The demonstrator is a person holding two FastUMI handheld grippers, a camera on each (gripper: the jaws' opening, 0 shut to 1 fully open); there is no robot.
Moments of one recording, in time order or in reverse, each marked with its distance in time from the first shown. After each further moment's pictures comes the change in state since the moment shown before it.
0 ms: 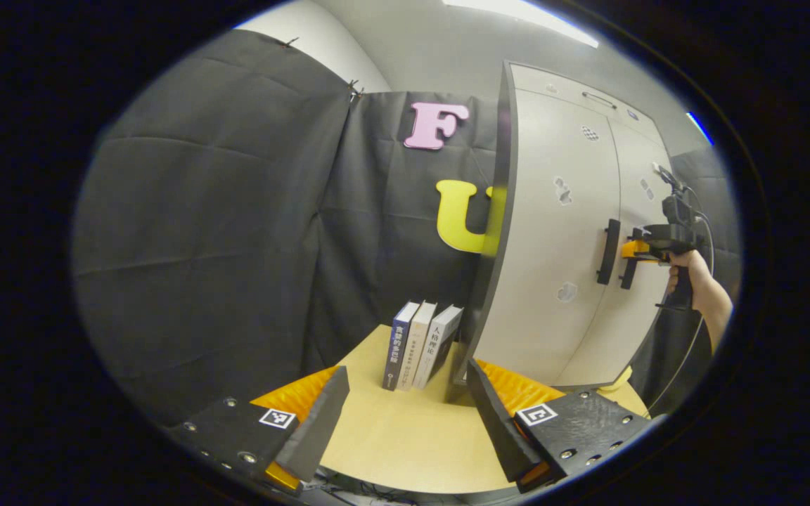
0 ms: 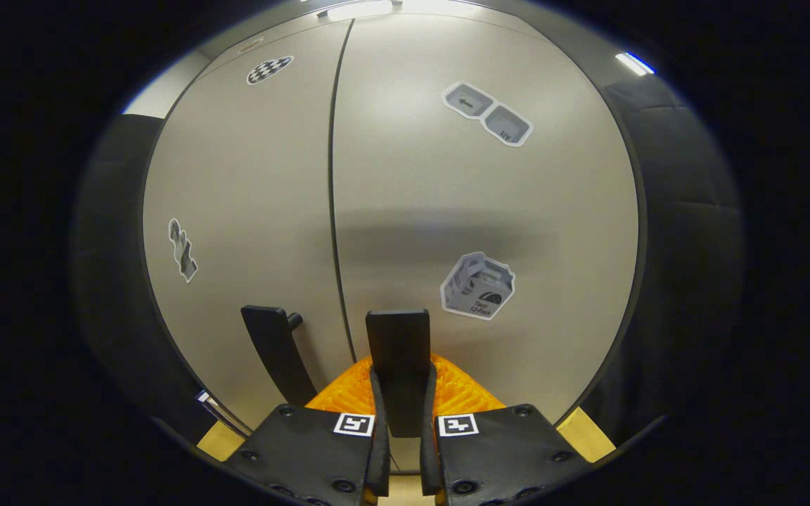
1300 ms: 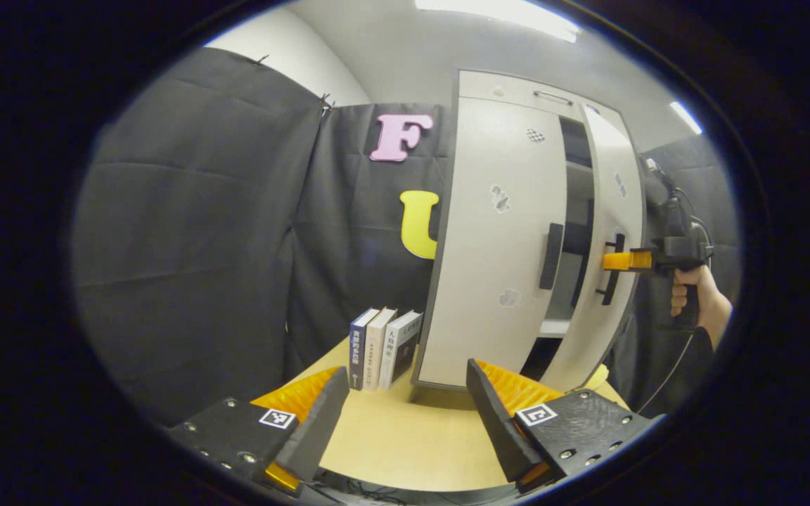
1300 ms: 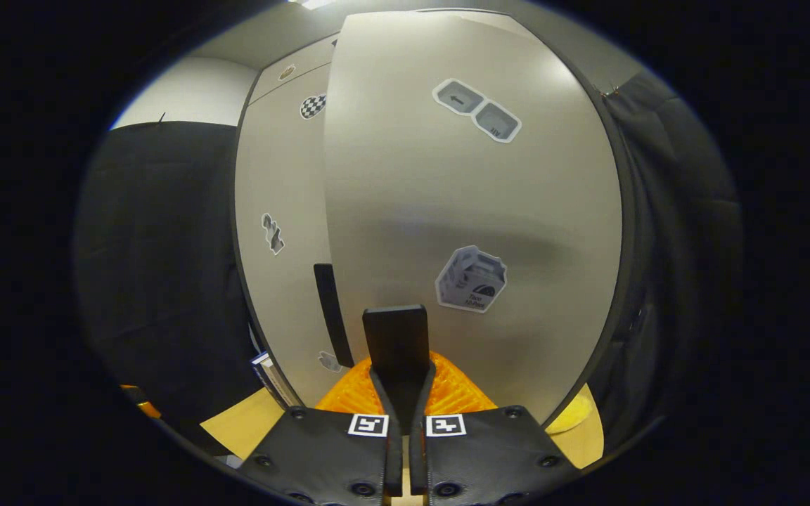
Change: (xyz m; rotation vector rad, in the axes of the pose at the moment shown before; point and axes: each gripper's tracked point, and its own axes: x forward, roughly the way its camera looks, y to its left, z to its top) left arm -0.058 -0.117 0.023 0.056 -0.053 -0.031; right arm -0.086 -0.026 -0.017 -0.016 0.027 0.339
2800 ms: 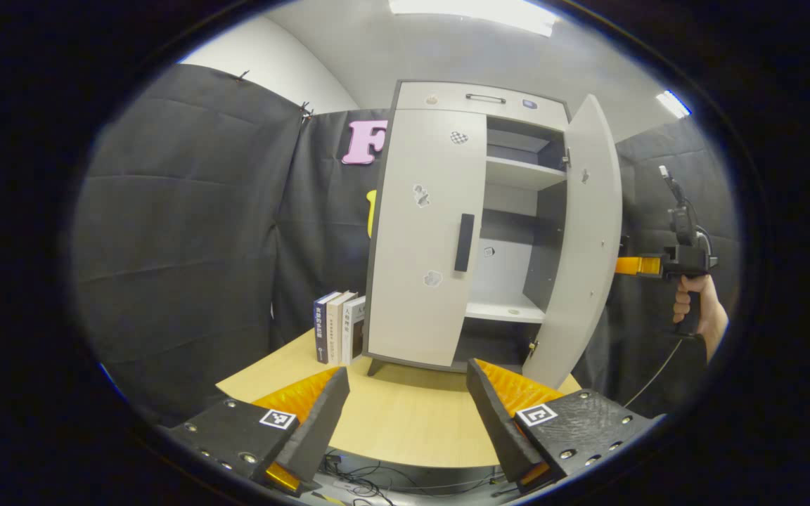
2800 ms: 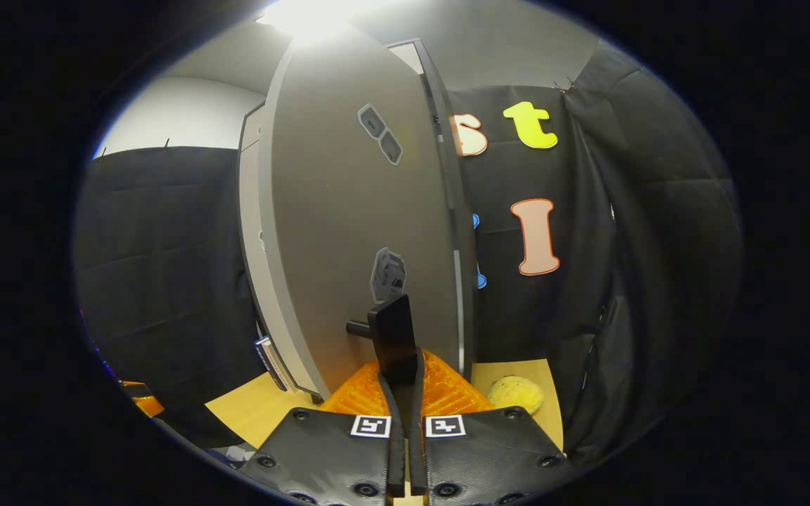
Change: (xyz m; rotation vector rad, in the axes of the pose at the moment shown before) left arm -0.125 -0.139 -0.023 0.002 0.023 -0.038; right arm -0.131 -0.123 -0.015 0.029 -0.026 -0.016
